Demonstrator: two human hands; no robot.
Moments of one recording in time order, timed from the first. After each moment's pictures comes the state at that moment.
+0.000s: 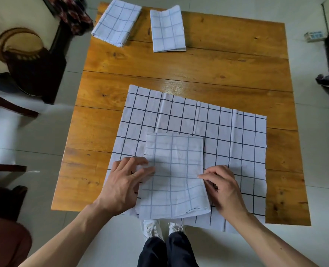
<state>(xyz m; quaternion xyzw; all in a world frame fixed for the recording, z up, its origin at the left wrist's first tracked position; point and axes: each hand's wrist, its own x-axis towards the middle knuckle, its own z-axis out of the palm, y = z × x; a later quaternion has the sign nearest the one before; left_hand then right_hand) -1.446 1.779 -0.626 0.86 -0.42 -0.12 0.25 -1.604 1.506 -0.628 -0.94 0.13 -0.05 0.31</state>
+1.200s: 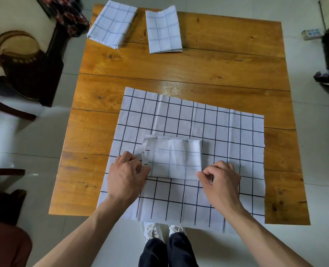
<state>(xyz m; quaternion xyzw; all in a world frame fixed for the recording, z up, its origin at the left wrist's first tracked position) -1.441 1.738 -0.619 0.94 -0.17 -0.16 0.25 -1.580 1.517 -0.623 -0.92 0.32 0.00 0.24</state>
